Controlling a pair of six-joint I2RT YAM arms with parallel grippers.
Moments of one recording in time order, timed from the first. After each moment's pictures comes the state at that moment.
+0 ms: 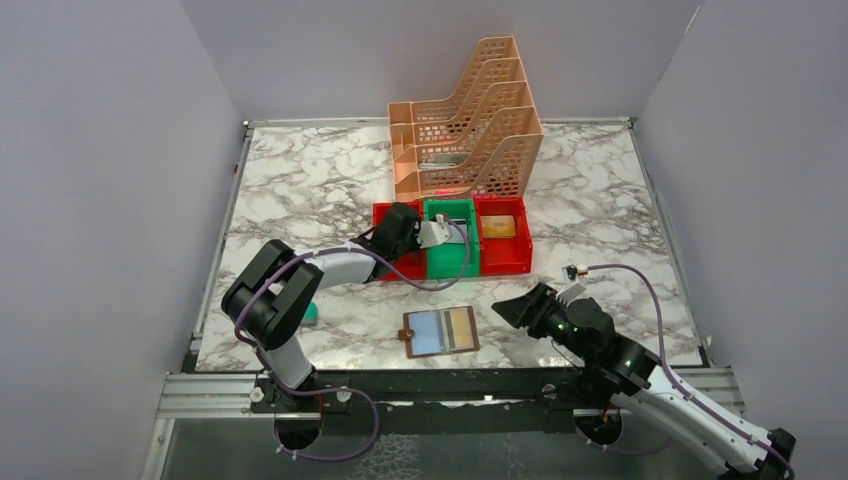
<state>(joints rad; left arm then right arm) -0.65 1.69 0.82 0.17 -0.23 0.77 0.84 0.23 0.15 -0.29 0.15 1.07</state>
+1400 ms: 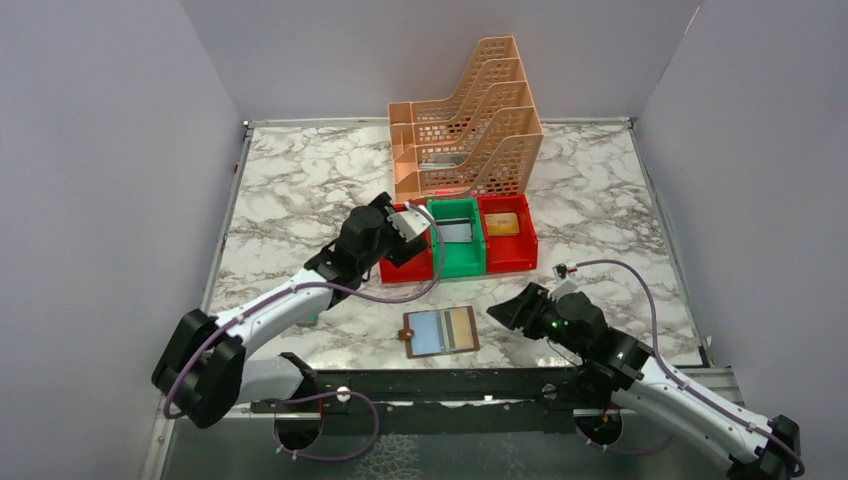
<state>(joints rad) -0.64 1.28 0.70 0.14 -0.07 0.53 0.84 0.35 0.16 -0.25 0.11 1.06</state>
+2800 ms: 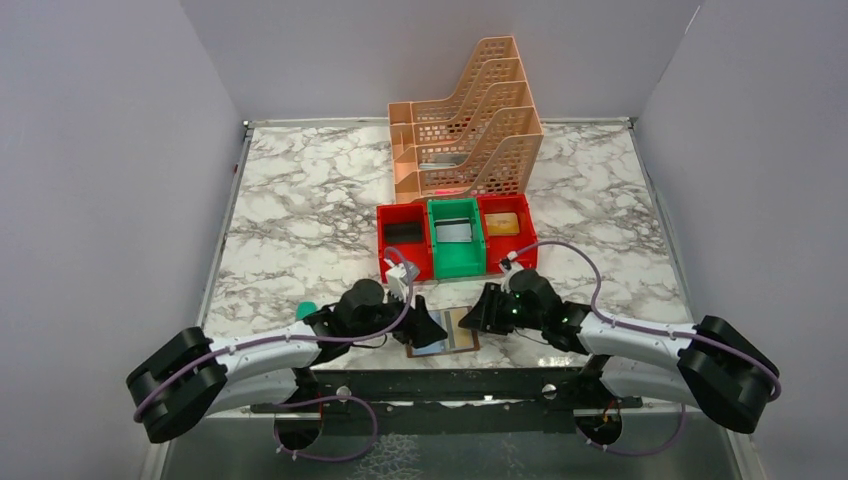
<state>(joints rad) -0.93 1.01 0.22 0.41 0.31 -0.70 0.84 1.10 0.28 0.18 -0.19 0.96</state>
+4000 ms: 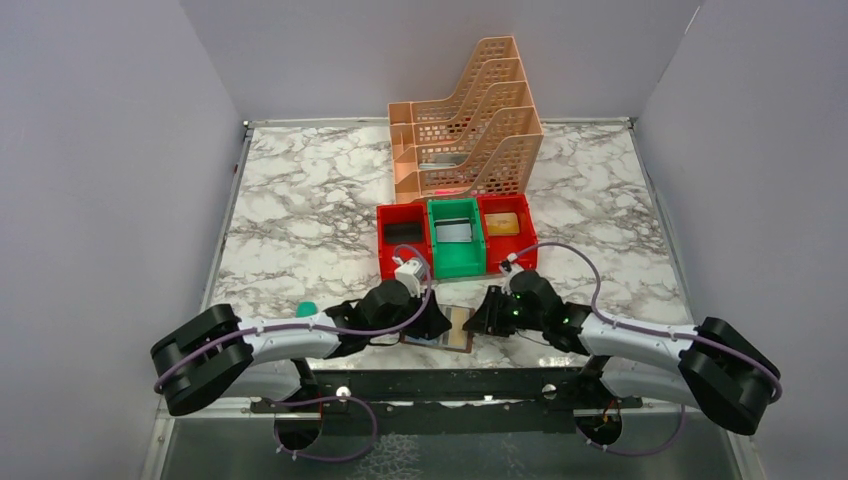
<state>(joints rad) -1.03 1.24 0.32 0.38 0.04 -0.78 0.84 1.13 0.26 0.18 -0.21 0.94</state>
